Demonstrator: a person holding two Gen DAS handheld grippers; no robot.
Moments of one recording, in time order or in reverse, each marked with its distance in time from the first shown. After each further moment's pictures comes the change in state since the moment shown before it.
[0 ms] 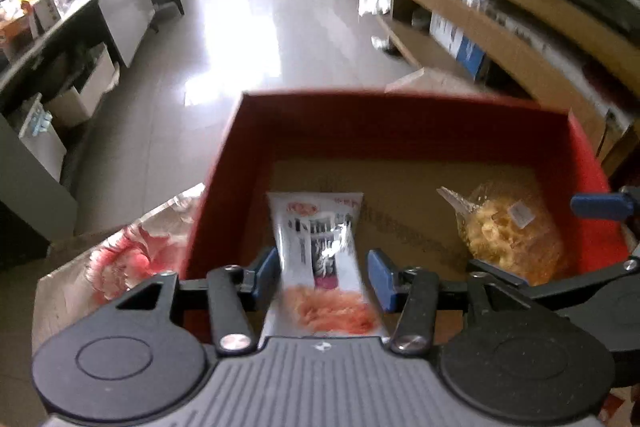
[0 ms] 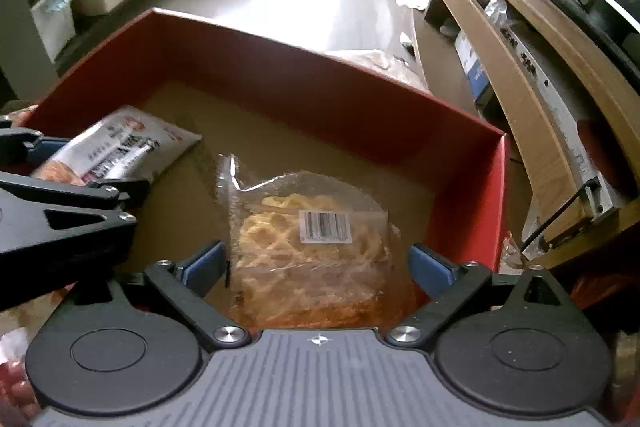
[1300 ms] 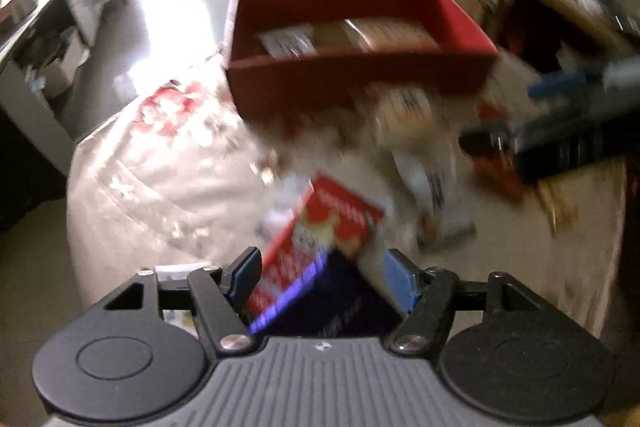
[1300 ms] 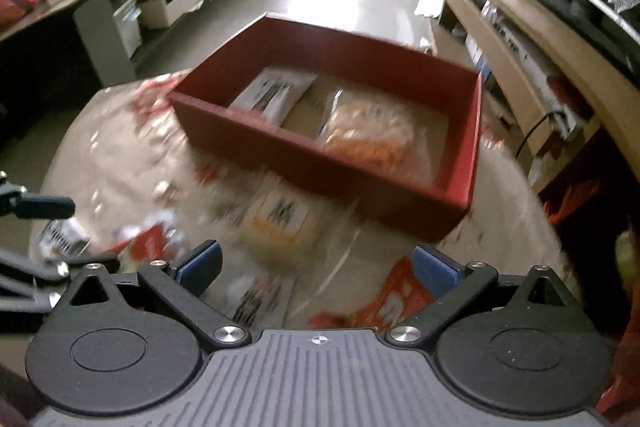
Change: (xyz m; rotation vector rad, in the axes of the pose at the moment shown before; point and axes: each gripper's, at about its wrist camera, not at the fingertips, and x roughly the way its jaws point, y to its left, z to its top) left arm -0.137 0.045 -0.175 0.219 0.109 -0.166; right arm -0.112 0.044 -0.088 0.045 -0.018 0.117
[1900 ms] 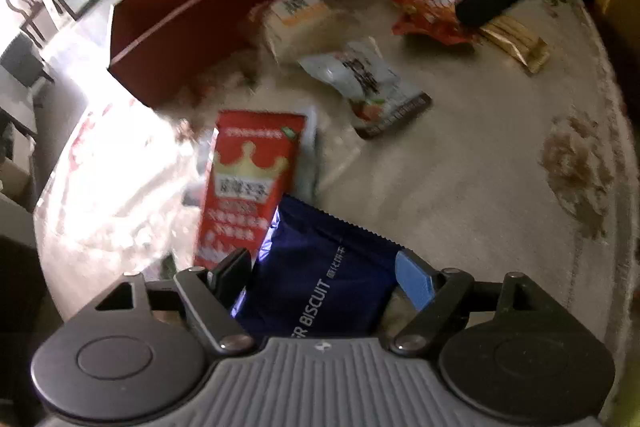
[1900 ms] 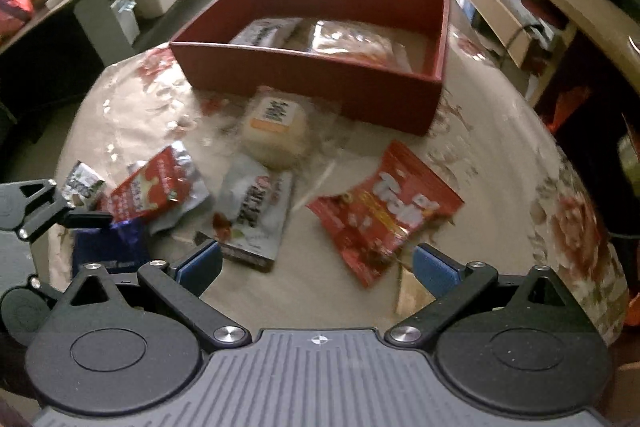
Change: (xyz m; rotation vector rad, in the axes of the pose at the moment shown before) left arm 0.033 -0.043 -0.039 0.395 0.088 -0.009; right arm -0.015 -0.028 -0.056 0.130 0.062 0.024
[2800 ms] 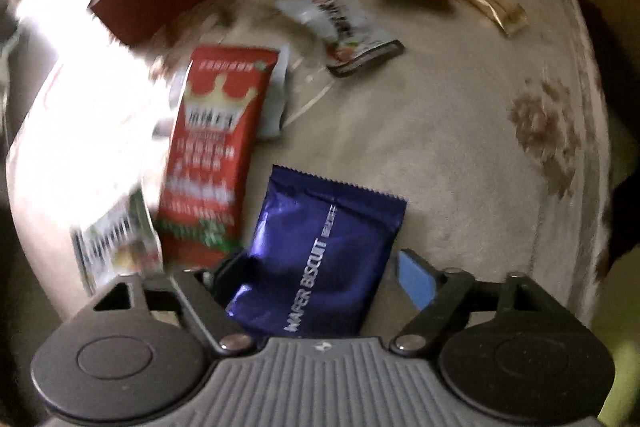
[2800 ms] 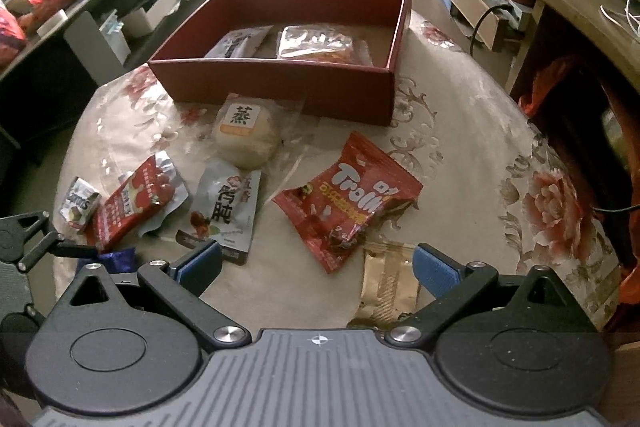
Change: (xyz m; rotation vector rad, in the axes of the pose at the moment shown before) left arm -0.001 0.007 -0.014 -0.083 0.133 -0.104; right arm -0.015 -0.029 -0.006 0.064 -0.021 0.034
